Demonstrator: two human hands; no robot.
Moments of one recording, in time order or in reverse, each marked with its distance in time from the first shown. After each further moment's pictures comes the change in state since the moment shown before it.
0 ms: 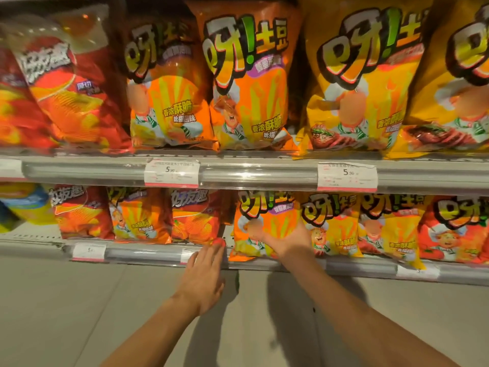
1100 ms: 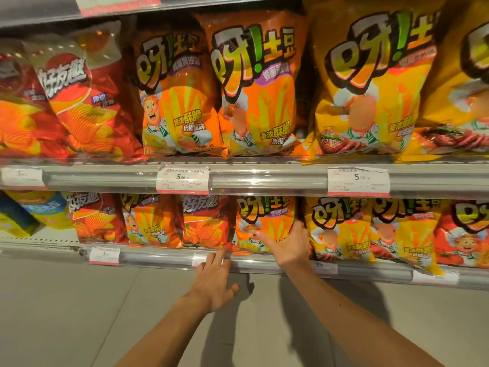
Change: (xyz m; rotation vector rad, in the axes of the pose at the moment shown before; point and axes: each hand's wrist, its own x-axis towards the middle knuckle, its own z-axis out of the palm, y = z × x) left_hand 0.008 -0.002 -0.006 -0.186 -0.118 -0.070; right_hand 0.009 0.003 0.029 -0.329 0.113 0.122
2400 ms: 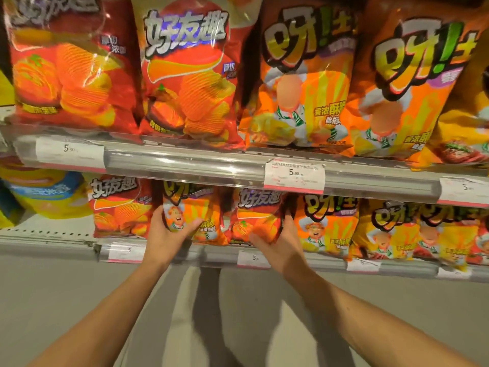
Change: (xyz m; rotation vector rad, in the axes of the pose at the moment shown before) left_hand 0.011 -0.221 -0.062 -1.217 0.488 -0.250; right_hand -0.058 -0.085 0.125 -0.059 -0.034 -0.080
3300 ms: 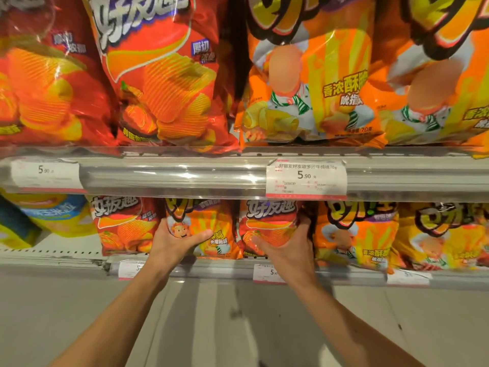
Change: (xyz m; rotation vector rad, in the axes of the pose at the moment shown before) left_hand 0.026 0.003 0.000 0.018 -0.080 -0.096; right_hand 0.038 0.027 0.042 0.116 0.096 0.050
